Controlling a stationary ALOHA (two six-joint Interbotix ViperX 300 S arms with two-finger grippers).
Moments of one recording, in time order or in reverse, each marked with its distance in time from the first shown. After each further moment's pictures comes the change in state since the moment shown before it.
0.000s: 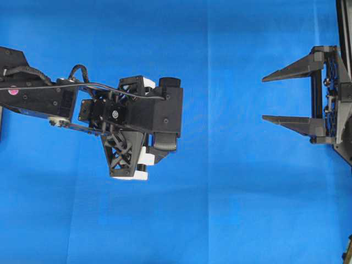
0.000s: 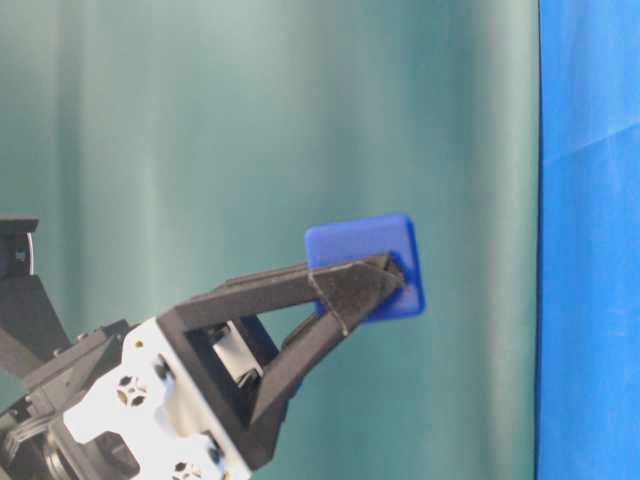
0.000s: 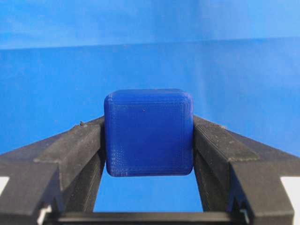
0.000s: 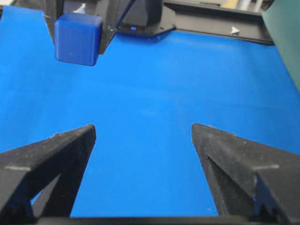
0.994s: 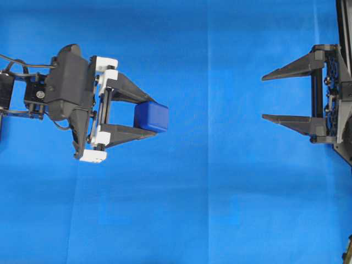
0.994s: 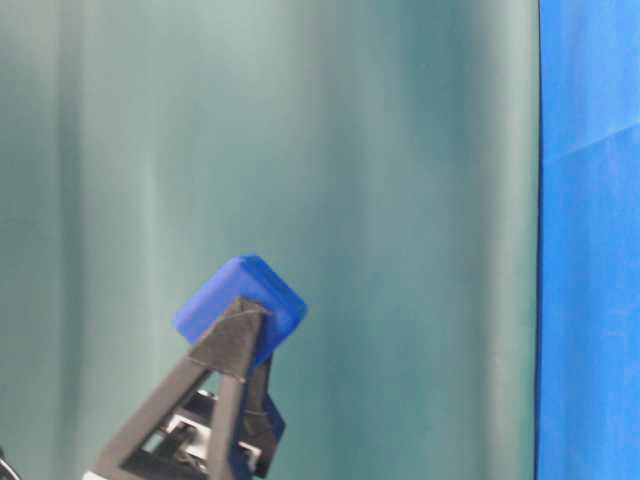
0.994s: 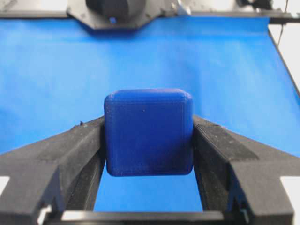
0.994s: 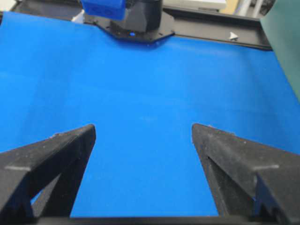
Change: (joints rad) left arm 0.055 -0.272 0.497 0.002 -0.888 0.038; right arm 0.000 0.000 -0.012 0.000 -0.005 0.000
